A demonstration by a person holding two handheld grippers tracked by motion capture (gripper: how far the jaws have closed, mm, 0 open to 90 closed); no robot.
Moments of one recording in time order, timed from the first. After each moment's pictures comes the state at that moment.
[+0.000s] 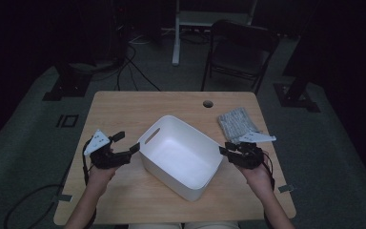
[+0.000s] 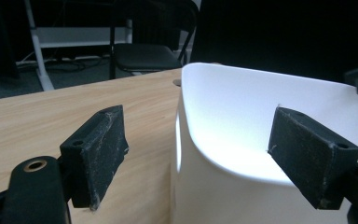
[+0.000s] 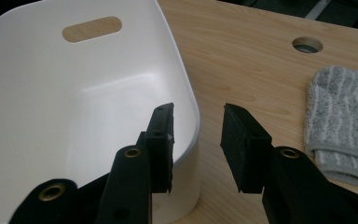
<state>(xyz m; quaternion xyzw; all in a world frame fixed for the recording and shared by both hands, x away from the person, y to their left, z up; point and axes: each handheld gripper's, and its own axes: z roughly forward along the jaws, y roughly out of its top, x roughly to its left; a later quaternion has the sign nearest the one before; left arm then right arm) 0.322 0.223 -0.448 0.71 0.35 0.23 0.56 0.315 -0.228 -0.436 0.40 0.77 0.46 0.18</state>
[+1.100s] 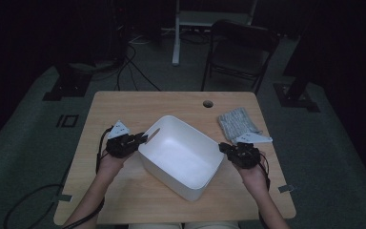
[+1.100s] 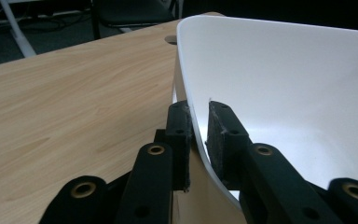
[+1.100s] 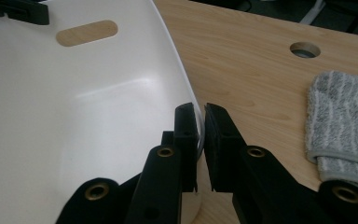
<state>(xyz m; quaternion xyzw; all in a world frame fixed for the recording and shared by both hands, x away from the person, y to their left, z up) 0.355 0.196 -0.455 0.77 0.36 0.19 0.50 0.320 -0.219 -0.440 0.40 0.77 0.46 0.19</state>
